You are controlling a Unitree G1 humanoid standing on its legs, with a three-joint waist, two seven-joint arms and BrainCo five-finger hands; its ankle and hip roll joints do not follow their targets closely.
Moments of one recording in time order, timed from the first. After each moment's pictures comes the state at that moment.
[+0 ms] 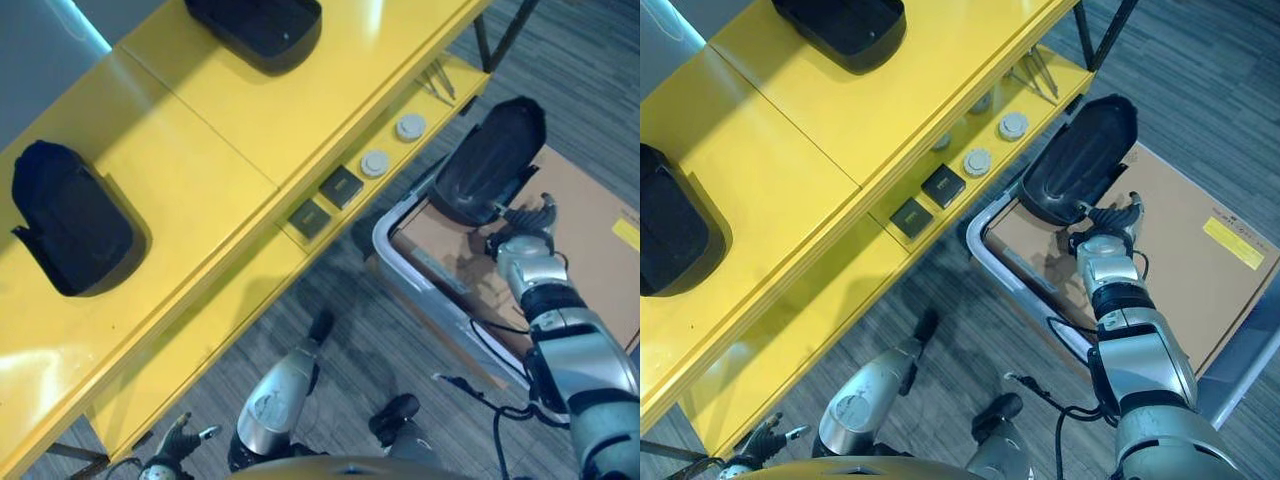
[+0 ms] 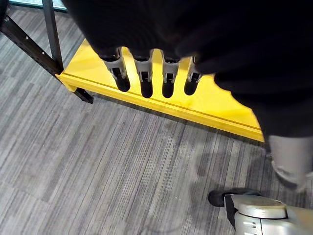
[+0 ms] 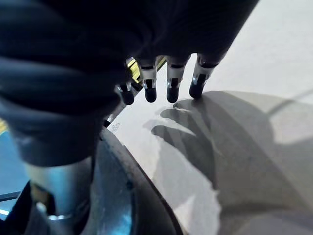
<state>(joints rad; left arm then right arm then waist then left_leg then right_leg) 0.10 0.33 -0.40 1.12 -0.06 -0.21 0.21 -0.81 -0.68 0.20 0.95 0.35 0.17 -0.55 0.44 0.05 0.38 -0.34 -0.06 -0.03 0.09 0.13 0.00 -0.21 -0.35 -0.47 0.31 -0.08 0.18</state>
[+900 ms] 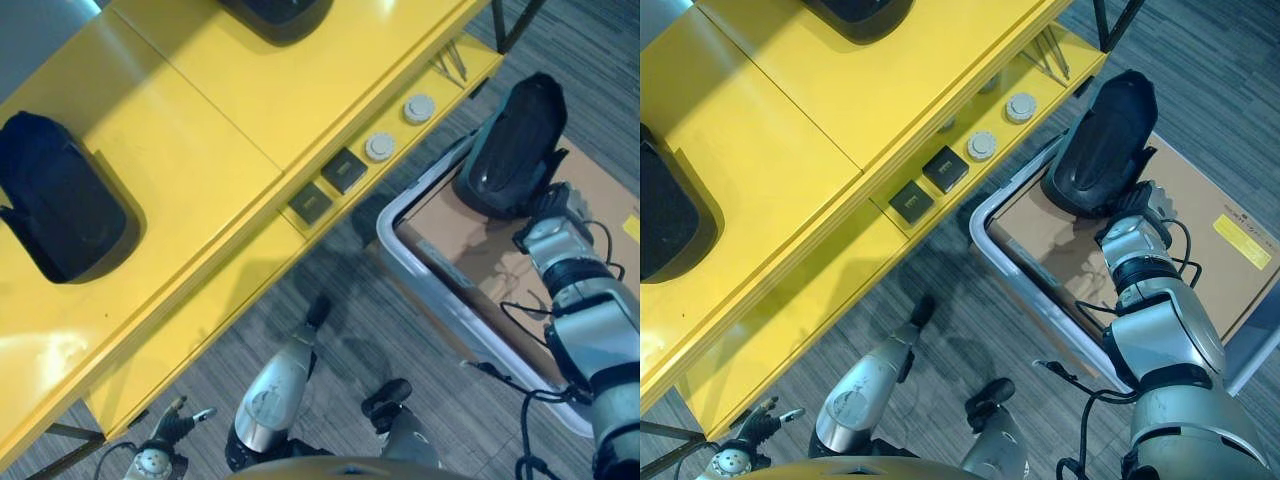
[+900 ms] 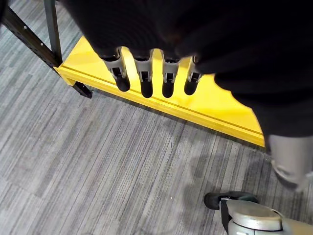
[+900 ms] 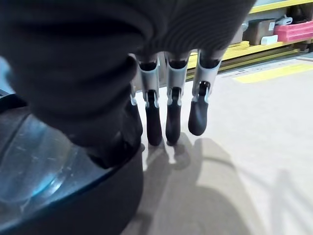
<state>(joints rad) 0.06 0.39 -0.40 1.09 -0.12 -0.23 0.19 -0.95 -0.77 0.49 1.12 0.03 0.31 -0.33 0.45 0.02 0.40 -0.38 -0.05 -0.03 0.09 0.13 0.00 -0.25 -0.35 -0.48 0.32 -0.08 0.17</state>
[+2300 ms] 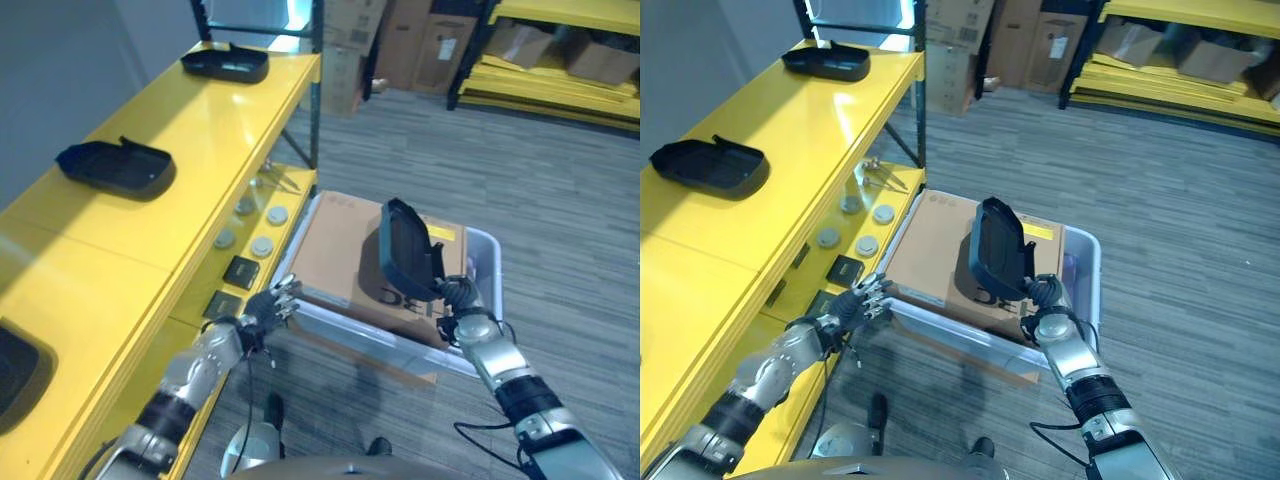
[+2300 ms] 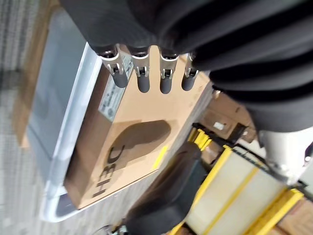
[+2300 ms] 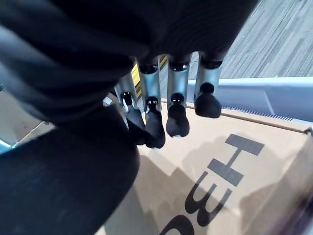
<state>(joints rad) -0.23 0.29 -0.37 0.26 -0.81 0.41 -0.13 -0.25 -0.54 0.27 0.36 0.10 0.36 -0.34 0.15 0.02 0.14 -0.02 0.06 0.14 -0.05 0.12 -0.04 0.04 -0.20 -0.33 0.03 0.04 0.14</state>
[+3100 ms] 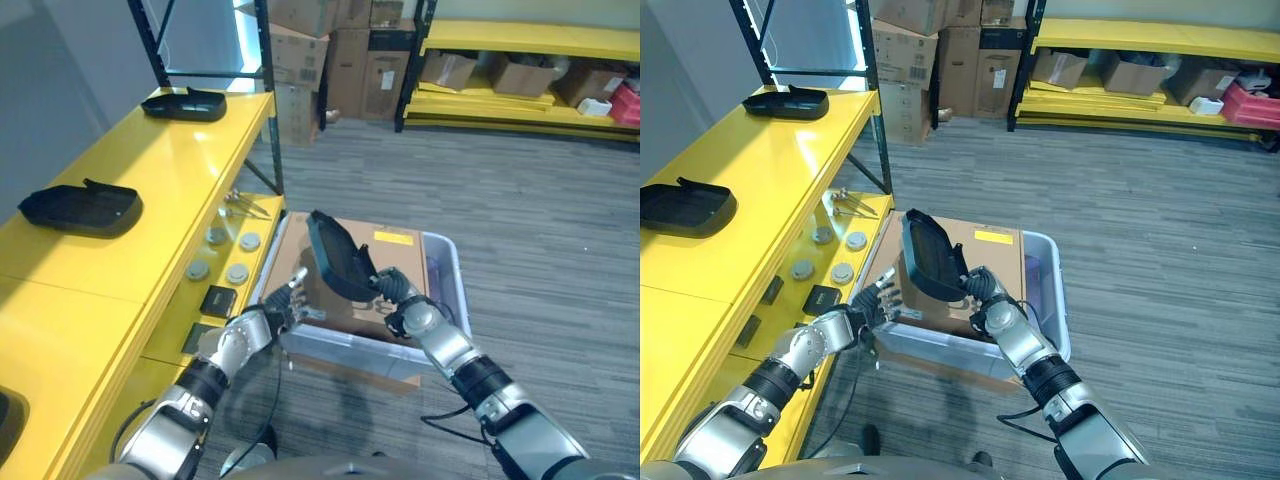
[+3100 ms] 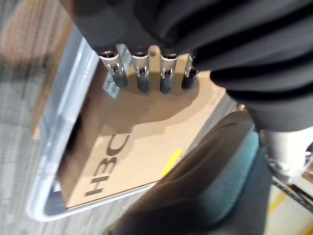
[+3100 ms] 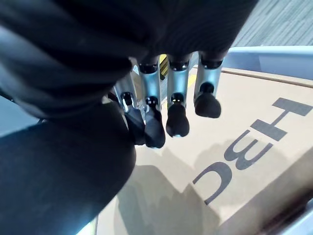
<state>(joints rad) -0.37 0.16 -0.35 0.48 -0.96 0.41 0.15 -0.38 -0.44 0.50 0.37 -0.01 0.38 -0.20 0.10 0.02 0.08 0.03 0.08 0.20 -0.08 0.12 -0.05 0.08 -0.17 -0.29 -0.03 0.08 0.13</state>
